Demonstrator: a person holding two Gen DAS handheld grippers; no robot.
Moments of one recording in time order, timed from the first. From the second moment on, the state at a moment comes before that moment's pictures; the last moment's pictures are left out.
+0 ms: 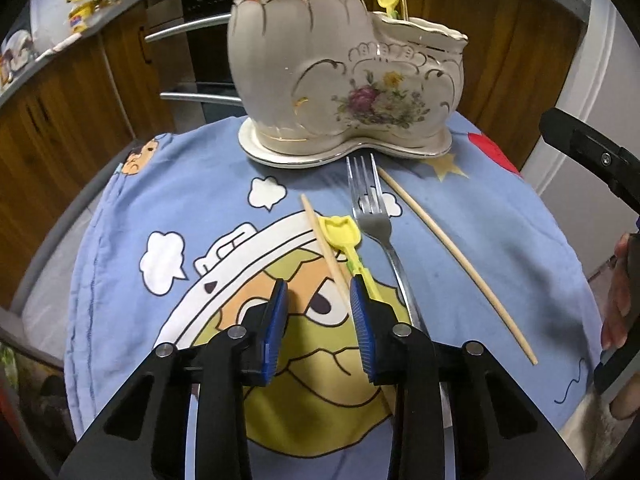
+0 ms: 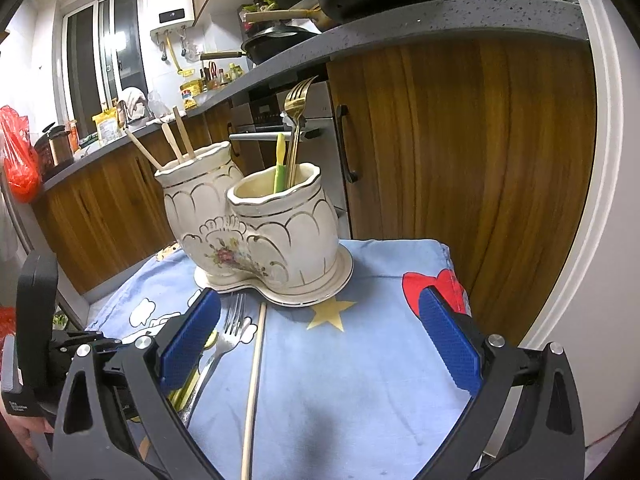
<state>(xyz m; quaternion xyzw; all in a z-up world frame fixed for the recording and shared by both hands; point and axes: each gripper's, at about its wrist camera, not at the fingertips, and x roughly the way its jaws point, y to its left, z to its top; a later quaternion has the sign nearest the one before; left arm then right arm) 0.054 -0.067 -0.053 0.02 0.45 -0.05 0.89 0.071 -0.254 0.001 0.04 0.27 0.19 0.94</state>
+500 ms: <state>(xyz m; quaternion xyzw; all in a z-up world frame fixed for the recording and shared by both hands) 0.061 -0.047 -0.054 0.03 0.46 -0.05 0.89 0.071 -0.232 -0.010 0.01 0.31 0.23 0.92</state>
